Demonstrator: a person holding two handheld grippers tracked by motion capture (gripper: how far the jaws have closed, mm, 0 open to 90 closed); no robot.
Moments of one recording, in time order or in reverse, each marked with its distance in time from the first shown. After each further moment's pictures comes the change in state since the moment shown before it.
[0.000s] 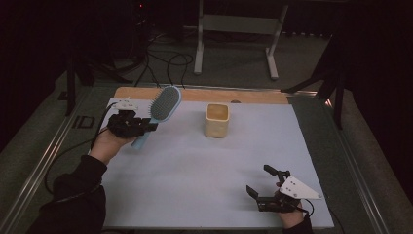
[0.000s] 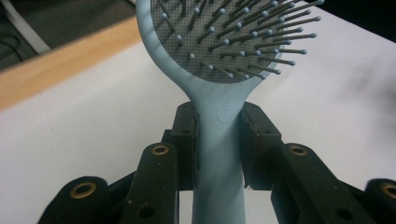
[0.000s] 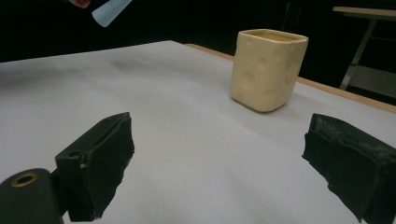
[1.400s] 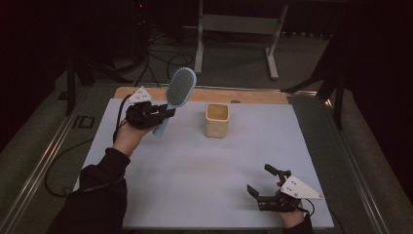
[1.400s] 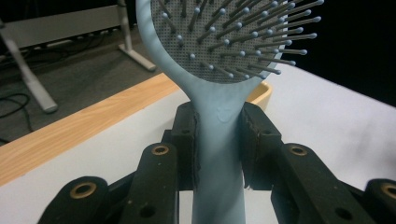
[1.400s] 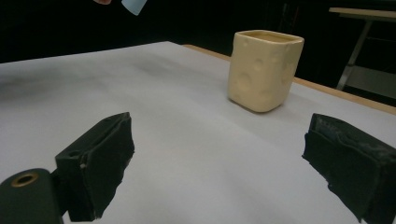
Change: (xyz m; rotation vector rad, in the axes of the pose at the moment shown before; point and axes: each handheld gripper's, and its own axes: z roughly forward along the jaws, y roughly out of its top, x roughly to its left) left arm -0.021 0.036 0.028 -0.217 0.024 0.025; right arm -0.001 0.001 -0.001 -0.003 -0.008 0.002
